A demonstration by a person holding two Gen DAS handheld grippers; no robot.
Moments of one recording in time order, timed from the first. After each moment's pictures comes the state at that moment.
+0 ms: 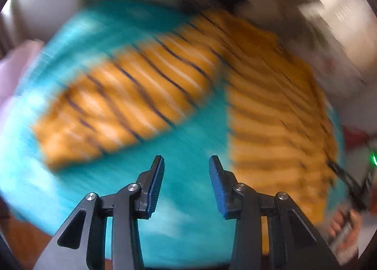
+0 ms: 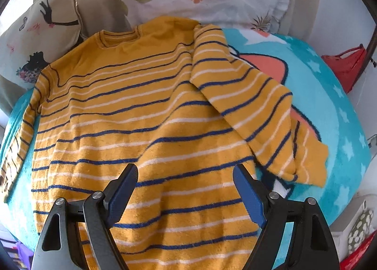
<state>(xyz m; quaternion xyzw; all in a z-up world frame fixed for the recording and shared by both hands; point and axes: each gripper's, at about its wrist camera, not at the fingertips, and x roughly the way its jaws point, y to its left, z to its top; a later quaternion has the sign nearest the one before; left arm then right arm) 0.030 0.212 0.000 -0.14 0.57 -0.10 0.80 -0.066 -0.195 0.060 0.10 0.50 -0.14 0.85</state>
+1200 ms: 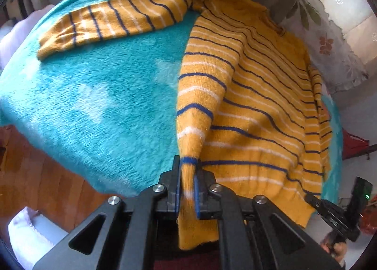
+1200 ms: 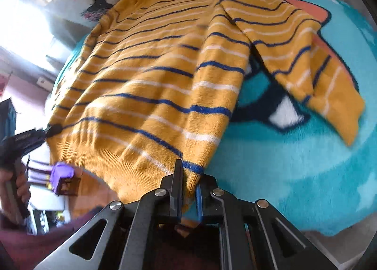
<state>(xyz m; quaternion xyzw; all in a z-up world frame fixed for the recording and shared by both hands) -0.078 0.151 0.030 -0.17 0.59 0.01 0.79 -0.165 -0.255 0.033 0.12 0.59 0.15 0.78</state>
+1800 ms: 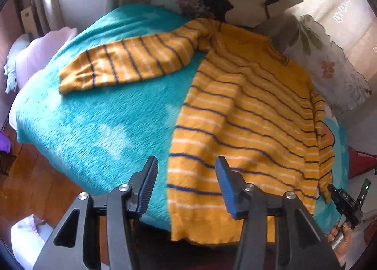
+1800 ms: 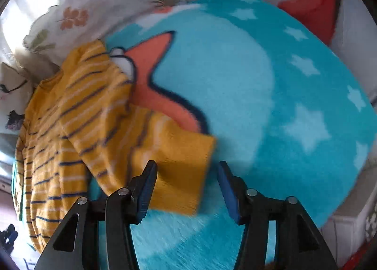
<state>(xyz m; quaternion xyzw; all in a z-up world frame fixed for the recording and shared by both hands) -0.062 0.137 0.074 -0.16 0.53 0.05 0.83 -0.121 -0.421 0.023 0.25 0.50 -0.12 0.82</state>
